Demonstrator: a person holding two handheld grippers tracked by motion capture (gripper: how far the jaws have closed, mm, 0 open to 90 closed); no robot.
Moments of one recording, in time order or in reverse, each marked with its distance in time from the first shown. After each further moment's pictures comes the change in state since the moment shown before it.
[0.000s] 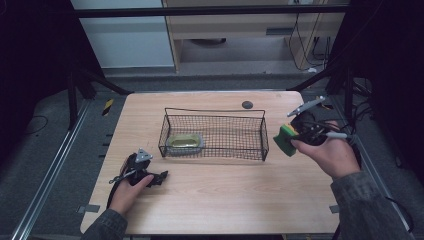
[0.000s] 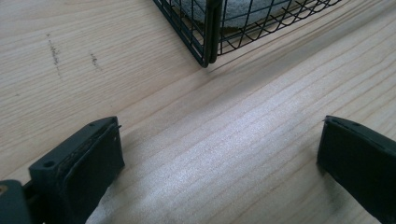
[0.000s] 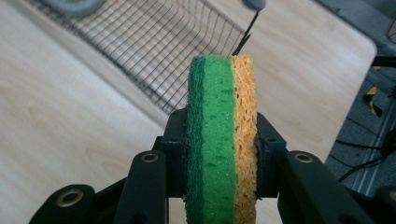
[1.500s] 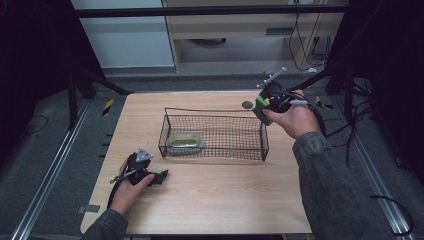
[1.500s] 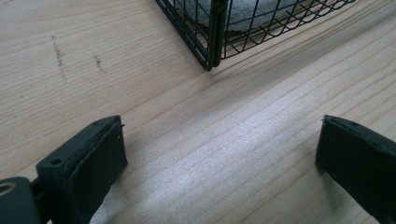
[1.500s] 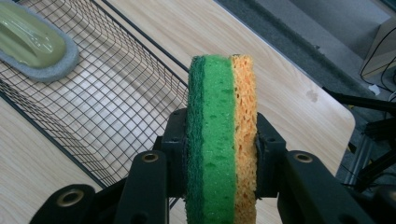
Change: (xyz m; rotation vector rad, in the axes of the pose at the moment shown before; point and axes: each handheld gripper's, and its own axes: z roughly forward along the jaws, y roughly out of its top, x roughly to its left) left arm 0.000 0.001 0.000 -0.002 0.014 -0.002; right arm -0.002 0.092 0.054 -0.047 -0.062 -0.073
